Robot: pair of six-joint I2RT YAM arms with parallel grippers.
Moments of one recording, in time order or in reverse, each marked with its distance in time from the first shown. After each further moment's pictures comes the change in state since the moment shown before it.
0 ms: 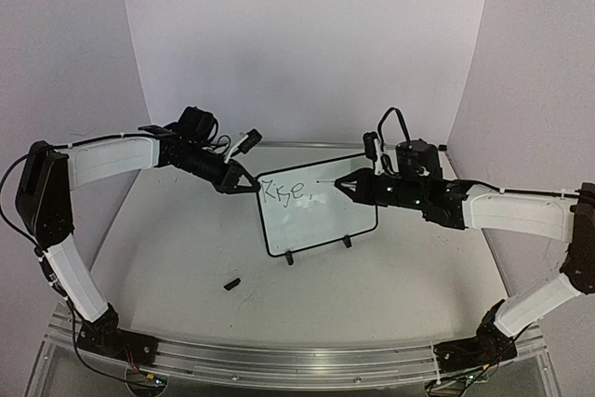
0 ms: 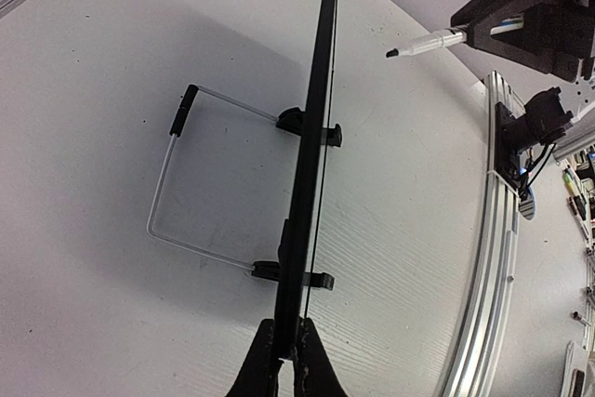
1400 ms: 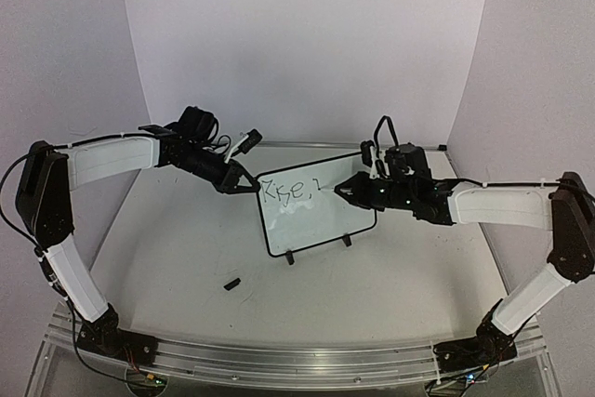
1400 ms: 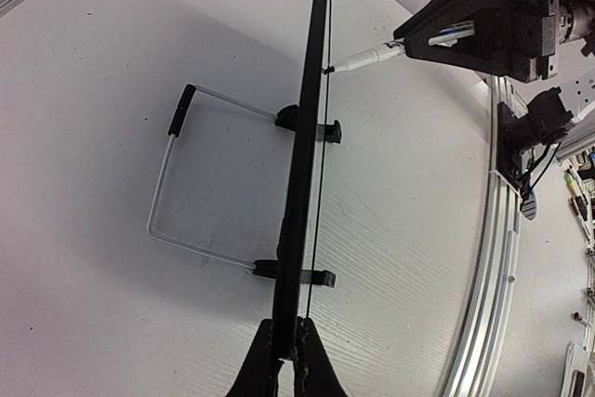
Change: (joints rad) left arm -0.003 0.000 0.004 -0.008 -0.010 -0.001; right arm -0.045 0.113 0.029 -0.006 0.011 0.053
